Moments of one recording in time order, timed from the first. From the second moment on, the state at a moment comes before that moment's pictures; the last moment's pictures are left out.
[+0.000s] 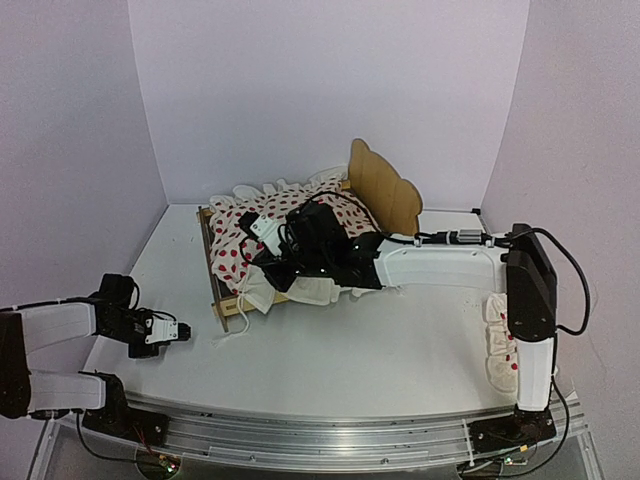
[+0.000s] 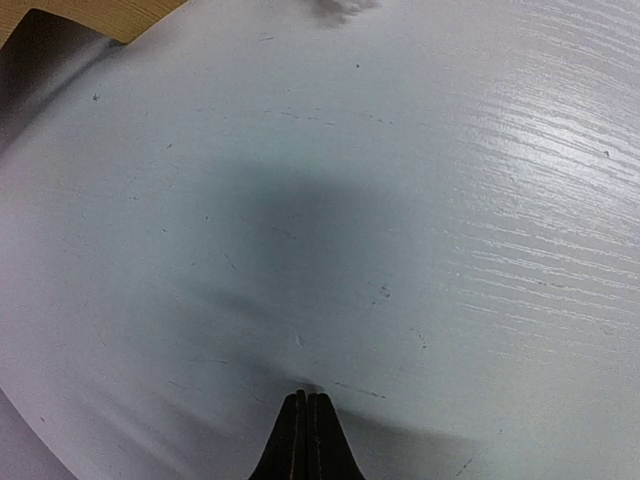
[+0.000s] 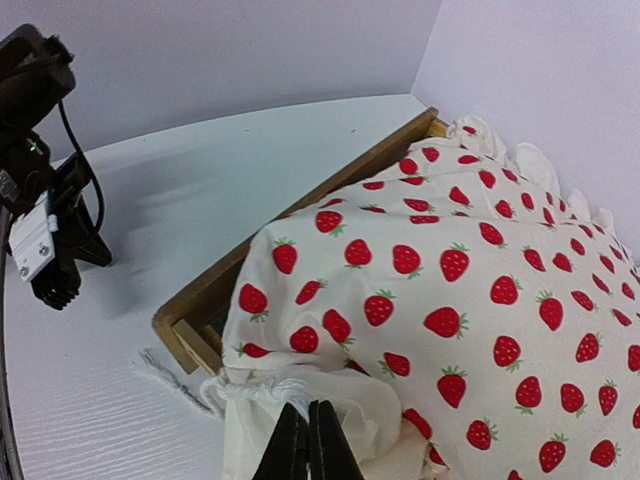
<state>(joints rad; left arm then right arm) -0.01 1.08 0.34 -0.38 0.27 1.41 1.05 2.05 1.65 -0.06 0.02 -0.16</state>
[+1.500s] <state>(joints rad) -0.64 1.48 0.96 -0.29 0.35 0.85 0.70 1.75 1.48 -0.54 0.19 0.20</state>
